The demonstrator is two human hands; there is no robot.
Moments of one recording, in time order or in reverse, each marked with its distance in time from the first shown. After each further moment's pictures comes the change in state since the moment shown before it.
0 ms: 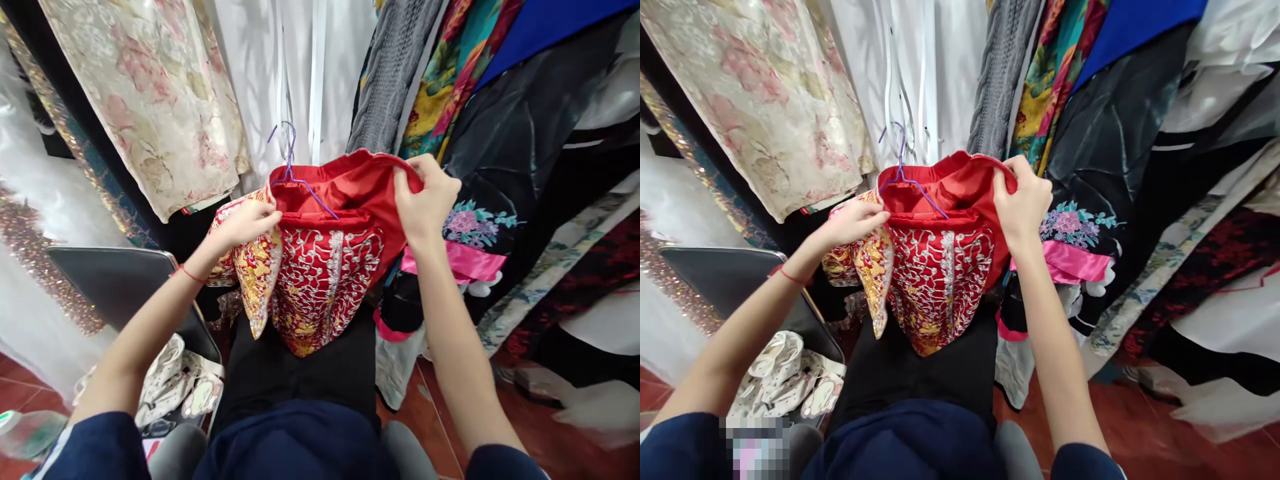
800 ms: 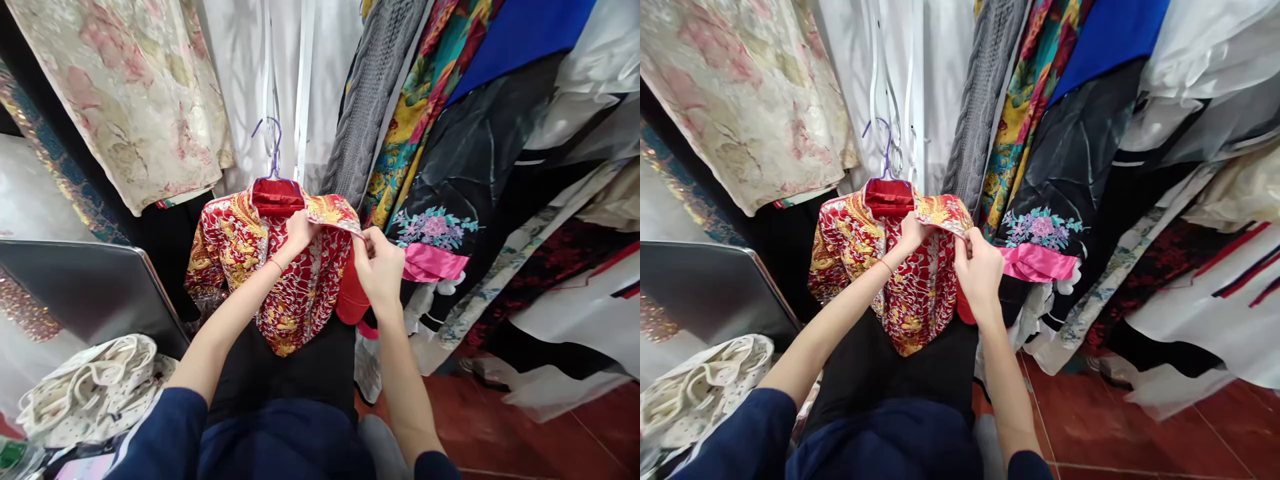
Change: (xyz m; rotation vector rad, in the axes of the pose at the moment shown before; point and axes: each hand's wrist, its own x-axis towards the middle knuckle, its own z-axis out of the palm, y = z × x) left_hand 0.099 0.054 0.159 -0.411 0.329 -0.289; right_hand -0.094 -0.014 -0.029 0.176 -0.247 0.107
